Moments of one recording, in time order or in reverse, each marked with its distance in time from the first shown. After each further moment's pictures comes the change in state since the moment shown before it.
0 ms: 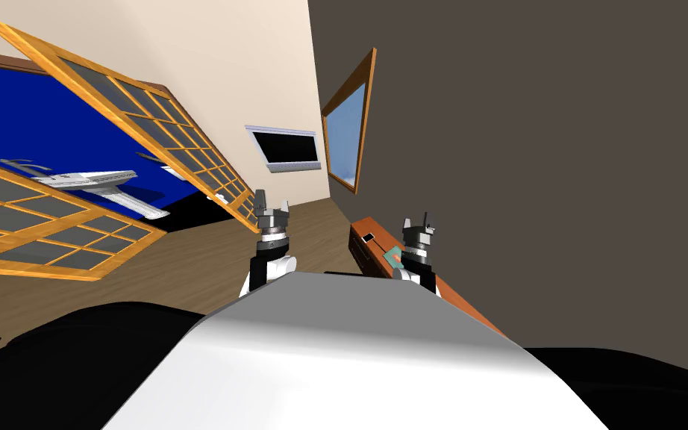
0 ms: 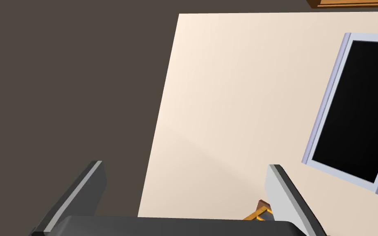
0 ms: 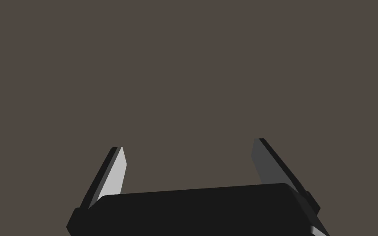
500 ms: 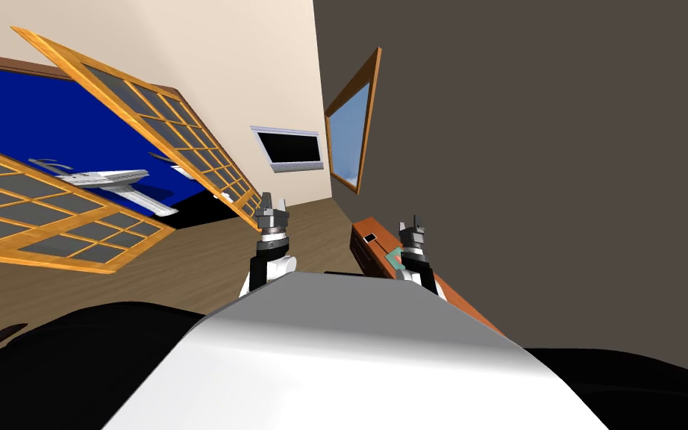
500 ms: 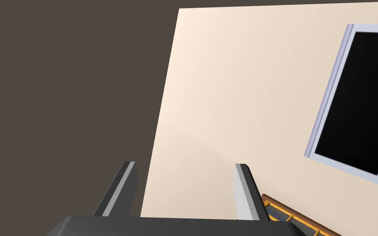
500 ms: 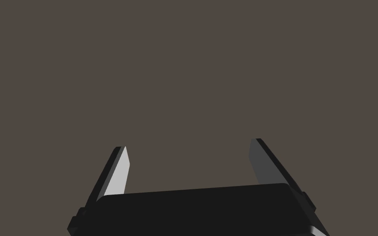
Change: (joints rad) left arm 0.000 0.000 0.000 0.000 0.000 0.000 0.000; right arm -0.025 -0.110 -0.019 0.070 -0.003 0.097 -0.036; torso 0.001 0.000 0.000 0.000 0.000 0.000
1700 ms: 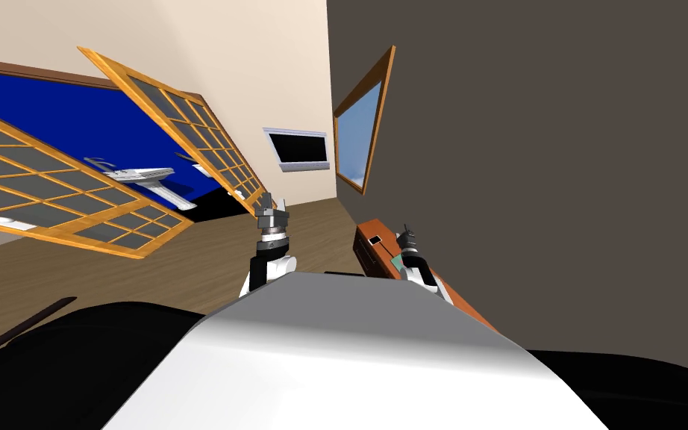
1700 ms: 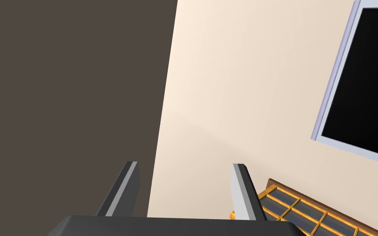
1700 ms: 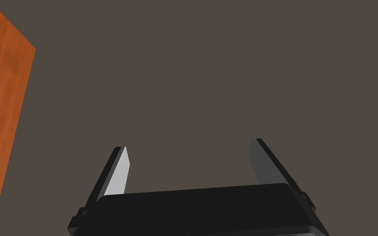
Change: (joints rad) left arm 0.000 0.000 0.000 0.000 0.000 0.000 0.000; right arm -0.088 -0.111 -0.069 0.200 -0.017 0.282 -0.096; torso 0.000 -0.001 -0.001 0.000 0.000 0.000
